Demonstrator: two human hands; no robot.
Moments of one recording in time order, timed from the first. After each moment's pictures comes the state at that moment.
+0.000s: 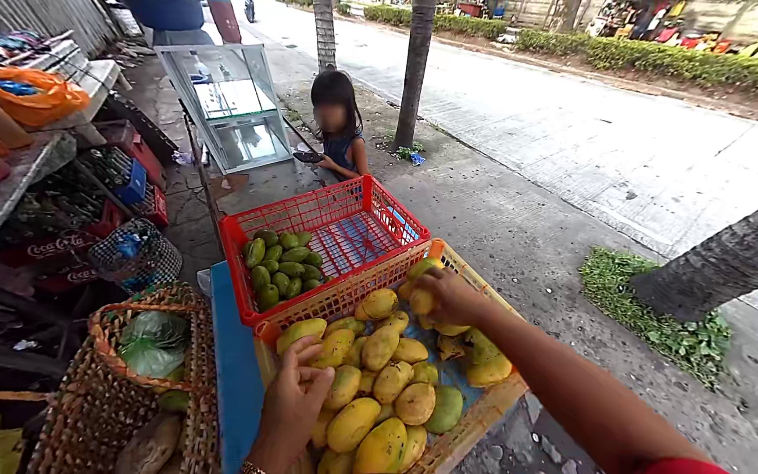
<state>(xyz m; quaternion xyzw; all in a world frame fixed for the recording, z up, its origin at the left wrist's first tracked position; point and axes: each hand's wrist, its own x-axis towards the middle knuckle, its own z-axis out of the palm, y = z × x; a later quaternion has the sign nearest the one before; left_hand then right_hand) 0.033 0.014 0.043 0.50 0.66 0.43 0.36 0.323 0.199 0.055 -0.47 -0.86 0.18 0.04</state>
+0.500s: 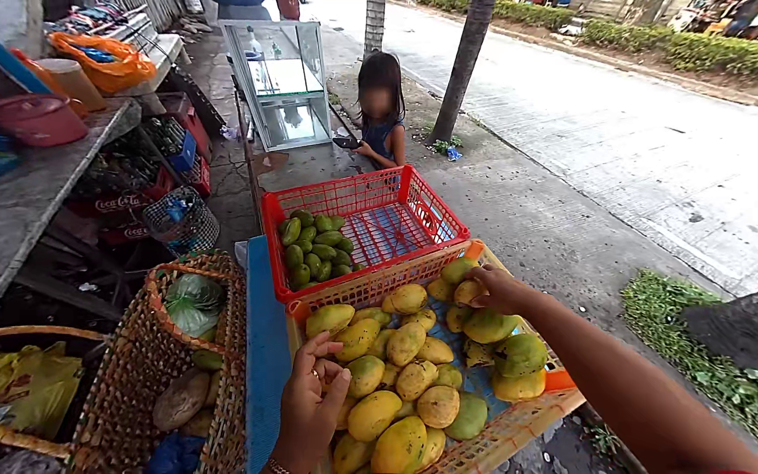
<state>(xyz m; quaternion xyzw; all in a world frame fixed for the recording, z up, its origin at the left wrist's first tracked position) 0.025 -0.005 0.009 0.49 0.57 0.60 0.29 0.336 0.238 0.055 -0.54 -0.80 0.23 -0.08</state>
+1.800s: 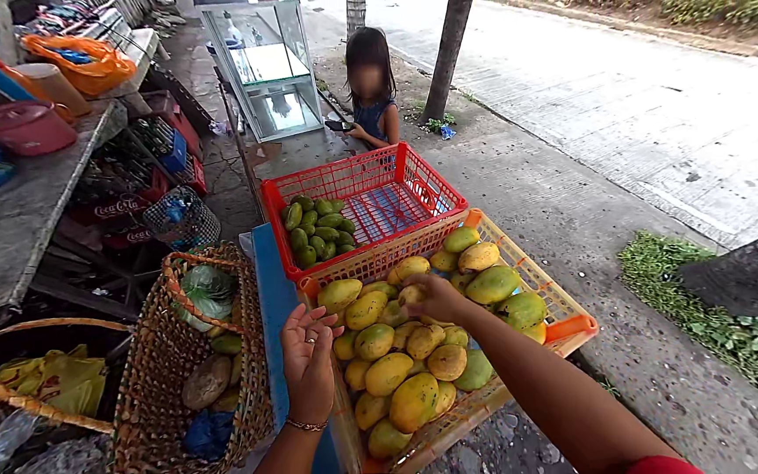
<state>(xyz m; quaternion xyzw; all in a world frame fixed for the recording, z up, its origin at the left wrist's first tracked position) 0.015 -0.004 0.004 0.37 0.51 0.71 0.32 0.237 0.151 0.013 -0.51 -0.74 0.43 0.08</state>
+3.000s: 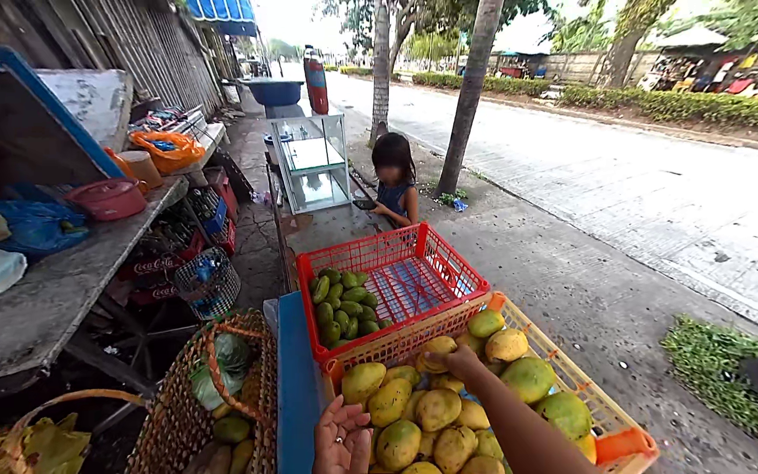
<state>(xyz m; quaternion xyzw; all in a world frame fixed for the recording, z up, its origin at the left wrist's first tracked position) 0.017 -0.007 0.006 0.42 0.51 0.69 0.30 0.220 0.211 -0.021 -0.69 -0.49 0.51 0.14</state>
